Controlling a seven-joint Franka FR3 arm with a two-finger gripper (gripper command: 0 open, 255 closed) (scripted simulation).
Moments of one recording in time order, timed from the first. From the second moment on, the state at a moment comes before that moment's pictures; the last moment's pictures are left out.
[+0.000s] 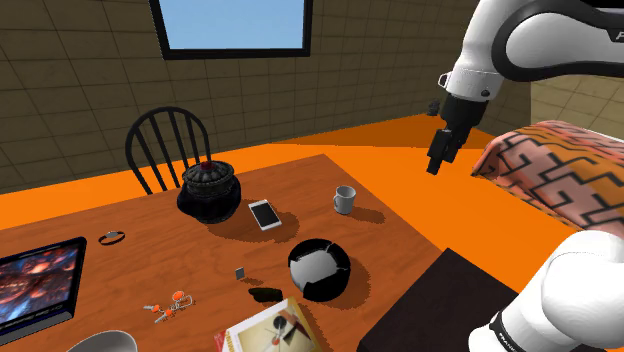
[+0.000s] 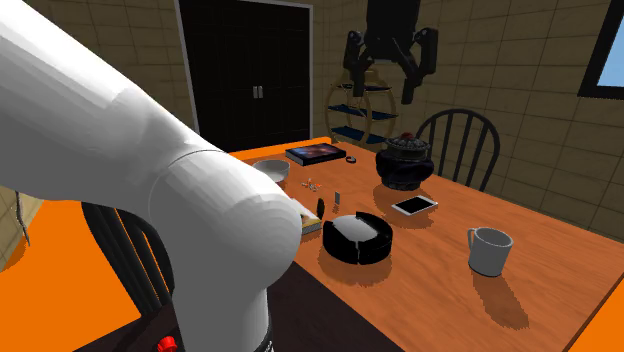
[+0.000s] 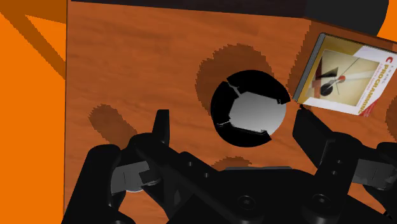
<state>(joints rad) -0.01 -0.77 -0.01 -2.39 0.03 1.60 -0.06</state>
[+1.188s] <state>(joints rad) 0.14 -0.29 0.02 -2.41 0.15 2.07 -0.26</state>
